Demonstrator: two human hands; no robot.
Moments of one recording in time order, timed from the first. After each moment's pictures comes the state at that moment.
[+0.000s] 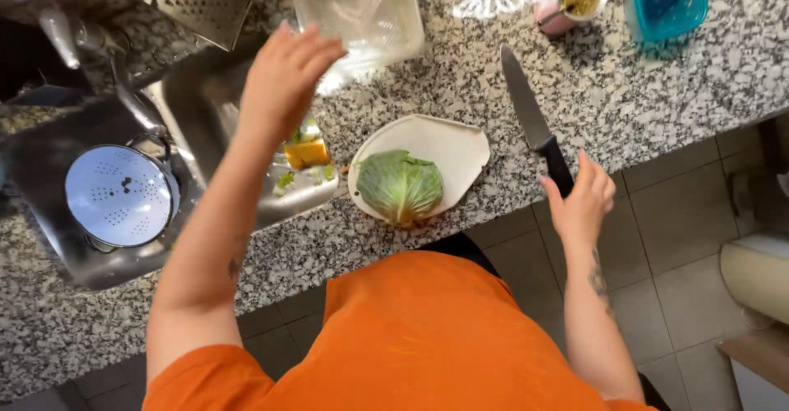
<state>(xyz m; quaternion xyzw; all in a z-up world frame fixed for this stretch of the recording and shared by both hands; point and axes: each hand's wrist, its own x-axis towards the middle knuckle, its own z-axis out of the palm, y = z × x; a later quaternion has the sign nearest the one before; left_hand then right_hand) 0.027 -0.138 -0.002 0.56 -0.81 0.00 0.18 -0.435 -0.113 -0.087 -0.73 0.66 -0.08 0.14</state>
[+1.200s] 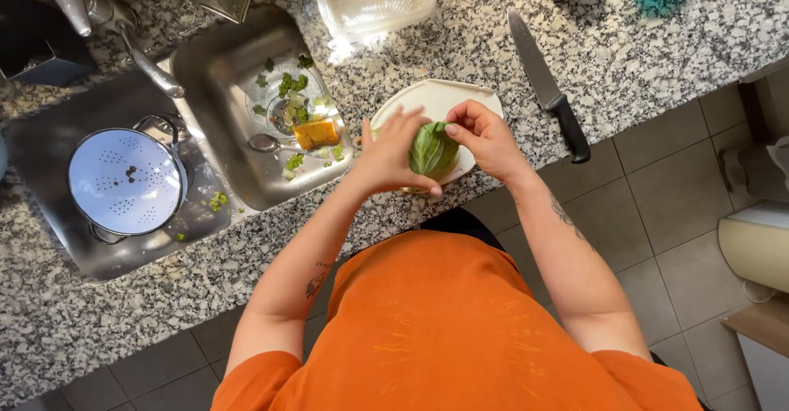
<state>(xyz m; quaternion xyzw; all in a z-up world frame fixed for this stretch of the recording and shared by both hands) -0.084 -0.038 -0.013 0.60 -0.67 -0.43 0.11 -0.281 -0.105 -0.069 -0.58 0.40 -0.25 0.66</state>
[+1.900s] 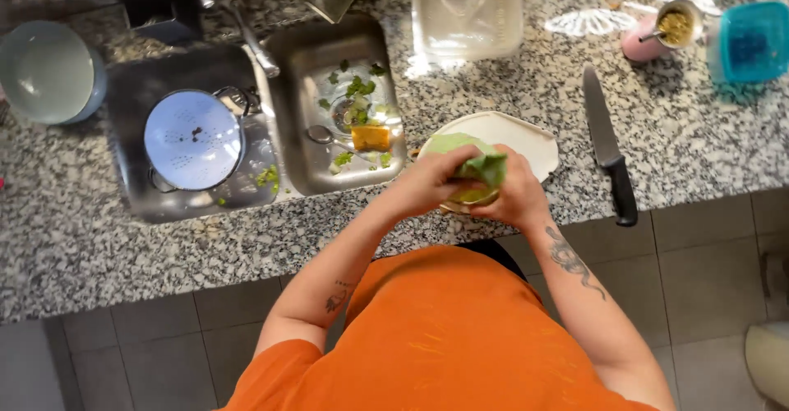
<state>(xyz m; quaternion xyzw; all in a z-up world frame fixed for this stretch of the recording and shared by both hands) -0.066 -0.011 0.009 0.55 -0.58 -0.49 0.33 -0.255 -0.091 -0.064 -0.87 0.35 -0.05 0.35</state>
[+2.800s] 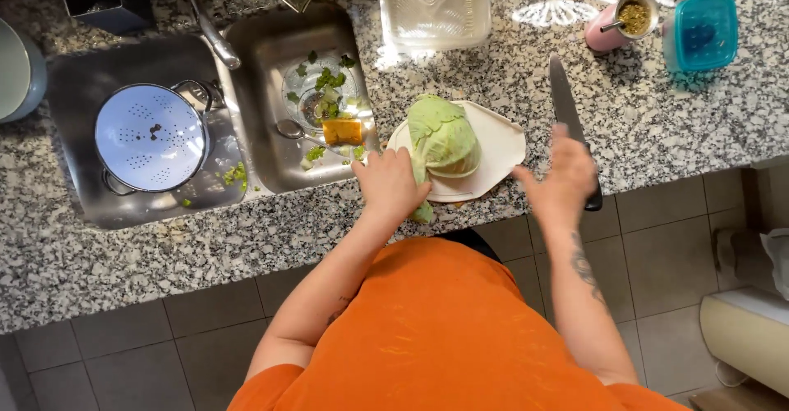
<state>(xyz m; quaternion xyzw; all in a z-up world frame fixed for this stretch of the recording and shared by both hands) -0.093 0.000 -0.034 0.80 -0.56 -0.20 -0.01 -0.315 -0.093 -0.024 -0.74 0.64 -0.08 0.20</state>
